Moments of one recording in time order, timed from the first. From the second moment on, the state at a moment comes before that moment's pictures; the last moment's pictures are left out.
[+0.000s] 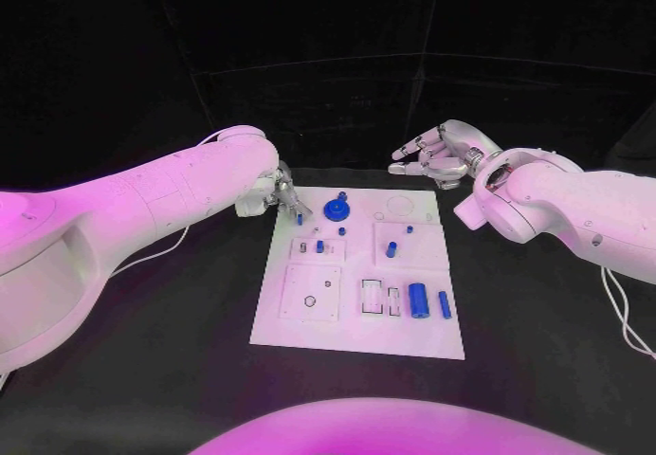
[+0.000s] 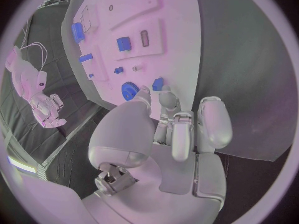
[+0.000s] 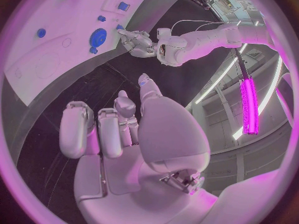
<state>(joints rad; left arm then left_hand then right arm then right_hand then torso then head) 1.30 -0.37 -0.07 0.81 -1.04 0.33 -0.54 1.18 0.02 -0.07 0.24 0.05 0.91 0.06 0.59 0.43 1.21 -0.01 1.05 0.74 1.47 -0.08 1.56 1.31 0.08 1.42 0.03 1.31 1.17 1.29 -0.79 -0.04 1.46 -0.83 -0.36 -0.01 1.34 -0.02 -0.11 0.12 0.29 0.96 0.15 0.09 0.07 1.25 0.06 1.10 1.09 1.47 -0.01 1.44 1.31 0.06 1.43 0.09 1.40 1.21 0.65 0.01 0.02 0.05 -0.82</state>
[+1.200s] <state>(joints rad) 1.30 -0.37 -0.07 0.81 -1.03 0.34 -0.51 1.40 0.07 0.13 0.12 0.05 0.91 0.06 0.55 0.39 1.20 -0.02 1.02 0.71 1.47 -0.09 1.56 1.31 0.08 1.42 0.03 1.31 1.18 1.29 -0.78 -0.04 1.46 -0.83 -0.36 -0.01 1.34 -0.02 -0.11 0.11 0.29 0.96 0.15 0.09 0.07 1.25 0.06 1.10 1.09 1.47 -0.01 1.44 1.31 0.06 1.43 0.09 1.40 1.21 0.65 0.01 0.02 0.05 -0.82</state>
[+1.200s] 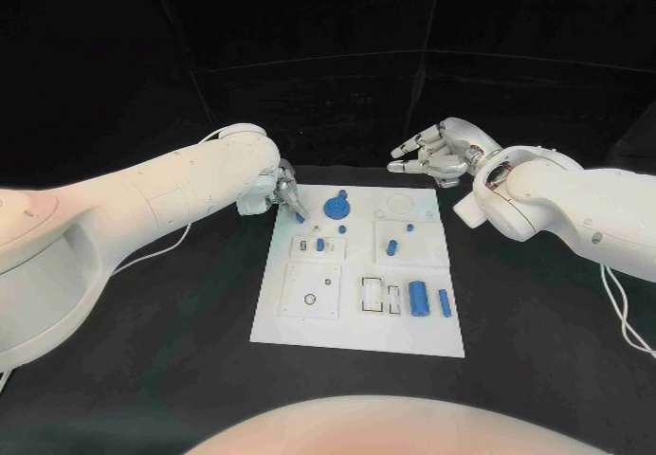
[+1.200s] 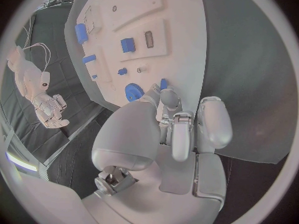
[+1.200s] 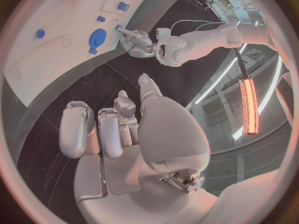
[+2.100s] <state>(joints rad) 1.30 -0.60 -0.08 1.16 -0.95 0.15 -0.46 1.18 -0.11 0.52 0.07 0.26 0.94 0.05 0.61 0.43 1.27 -0.02 1.04 0.73 1.47 -0.08 1.56 1.31 0.08 1.43 0.03 1.32 1.22 1.29 -0.79 -0.04 1.45 -0.83 -0.36 -0.01 1.34 -0.02 -0.11 0.11 0.30 0.96 0.15 0.09 0.07 1.25 0.06 1.10 1.09 1.47 -0.01 1.43 1.31 0.06 1.43 0.09 1.40 1.21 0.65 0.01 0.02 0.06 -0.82</state>
